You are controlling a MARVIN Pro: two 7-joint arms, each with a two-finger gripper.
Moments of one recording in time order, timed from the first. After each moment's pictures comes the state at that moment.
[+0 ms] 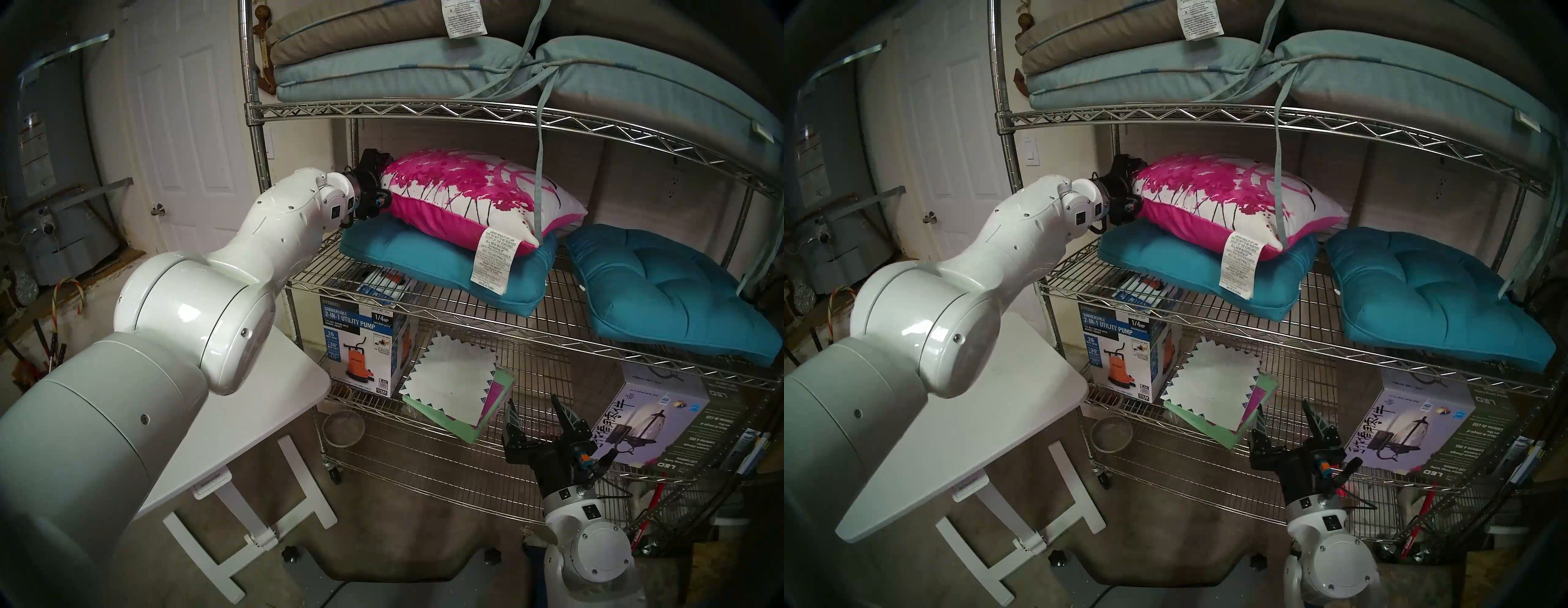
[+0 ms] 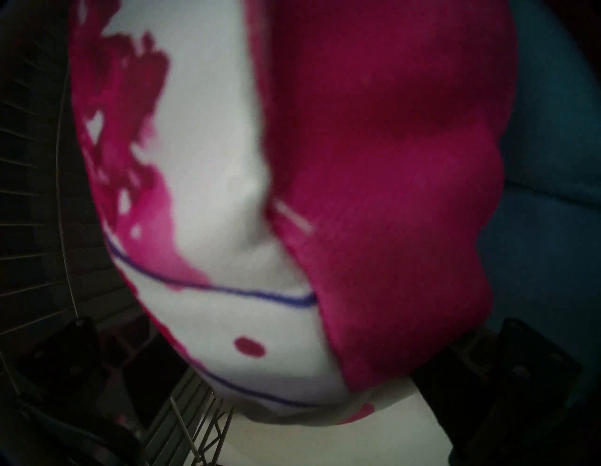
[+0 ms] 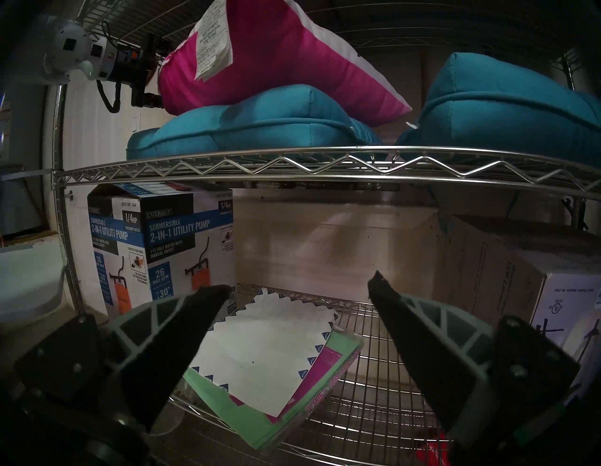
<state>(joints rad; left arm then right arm) 0.20 -1.55 -1.15 -0.35 1.29 -0.42 -0.06 -2.18 -1.62 1.70 -2.03 -0.01 -0.20 0.14</state>
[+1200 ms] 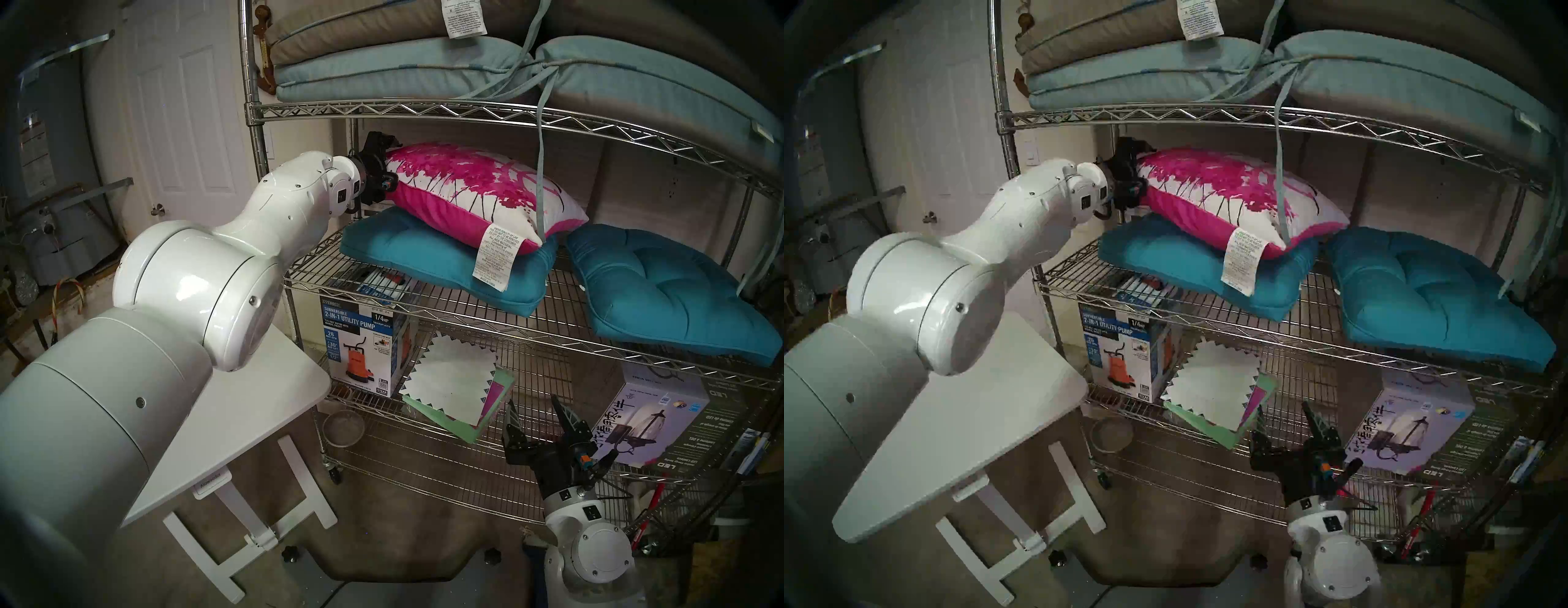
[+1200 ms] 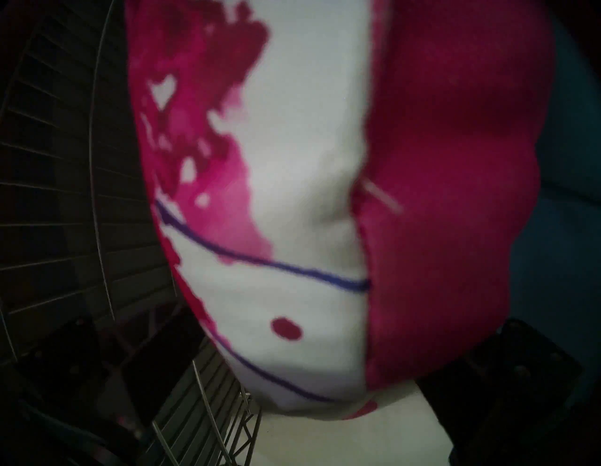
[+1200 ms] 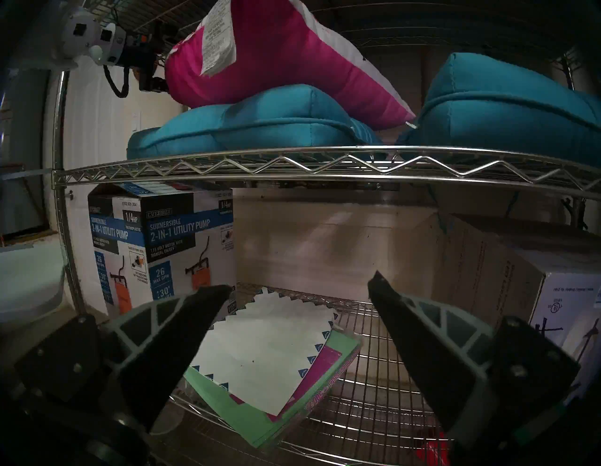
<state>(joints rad) 0.11 -1.58 -1.15 -0.25 1.29 -0.41 -0.02 -2.19 -1.62 1.70 -2.03 -0.01 -0.20 0.14</state>
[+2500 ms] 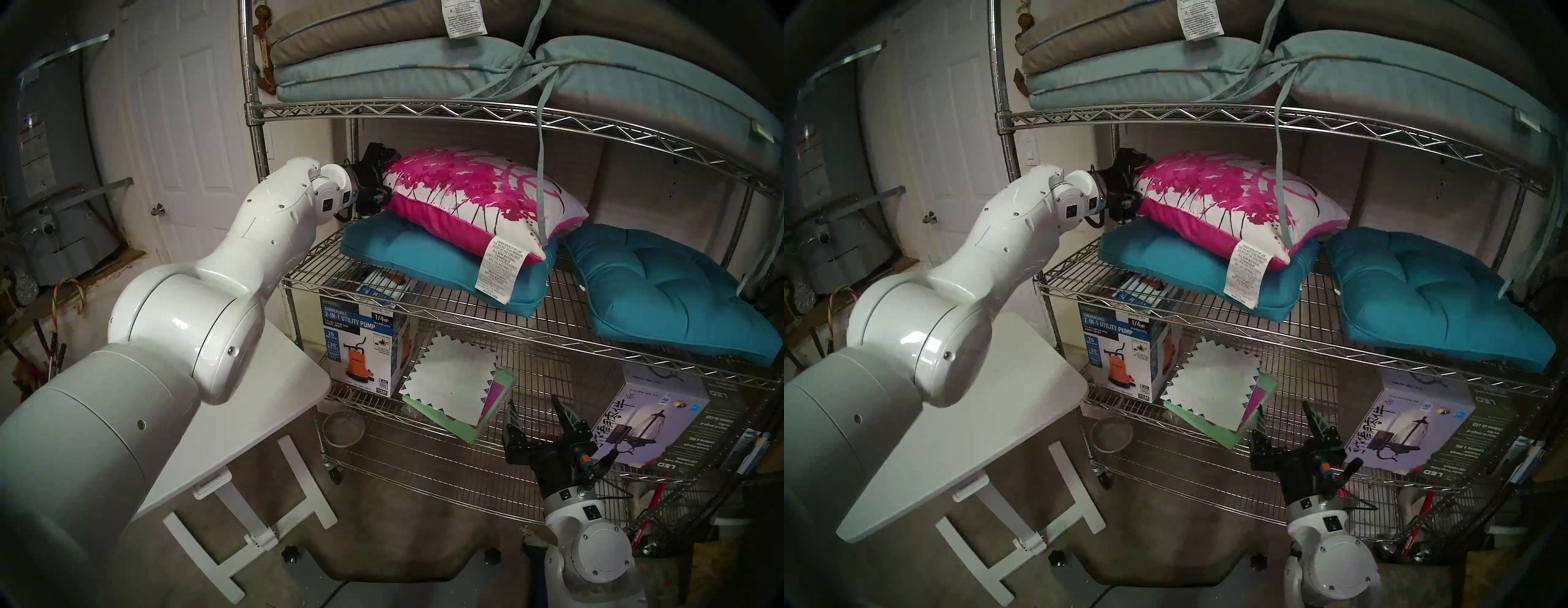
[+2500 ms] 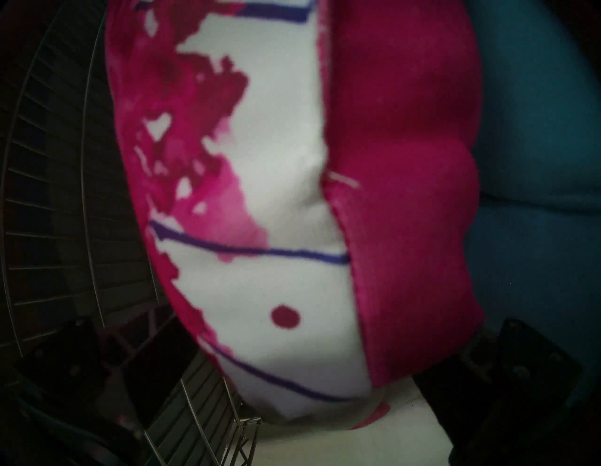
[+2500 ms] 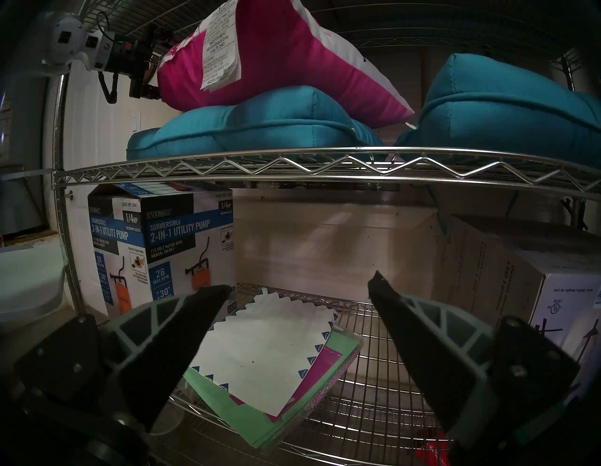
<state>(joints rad) 0.28 -1.49 -1.17 -0.56 1.29 -0.52 -0.18 -2.19 -1.62 1.70 -2.03 -0.01 -0.20 0.14</state>
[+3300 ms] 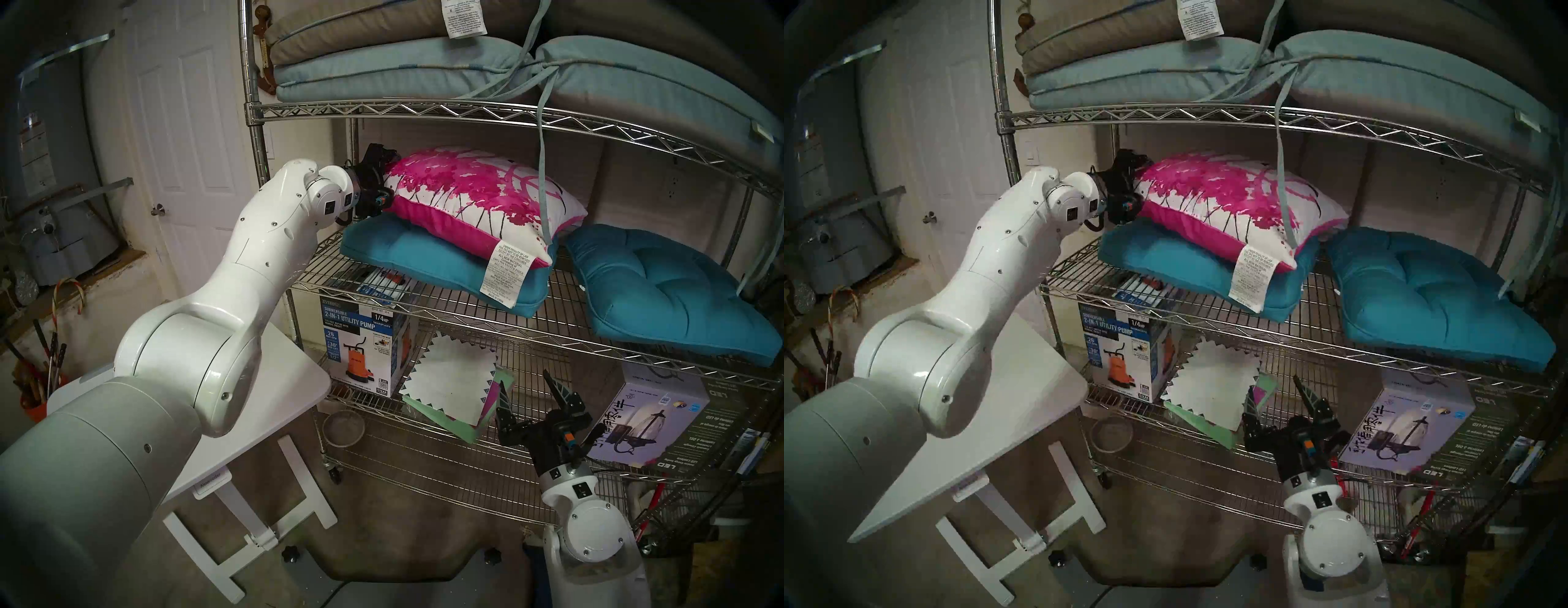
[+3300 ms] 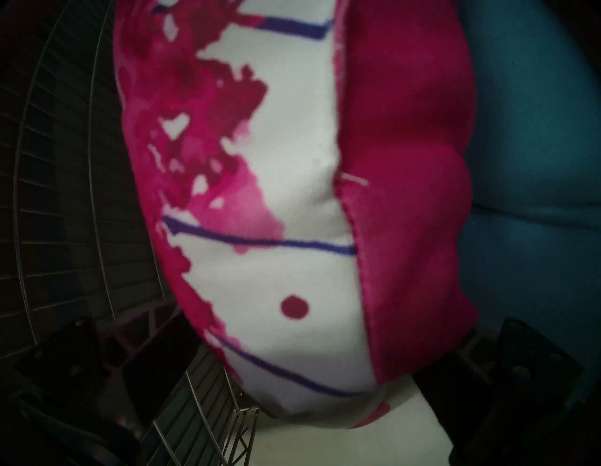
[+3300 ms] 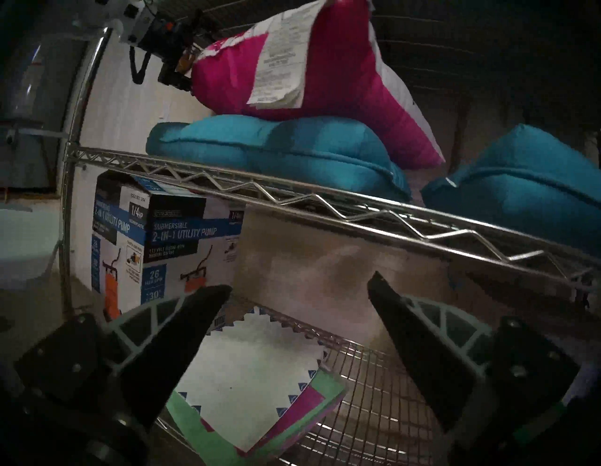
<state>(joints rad) 0.41 -1.47 -1.22 -0.83 1.28 -0.43 -0.35 -2.06 -1.55 1.66 -2.00 -0.27 -0.22 0.11</state>
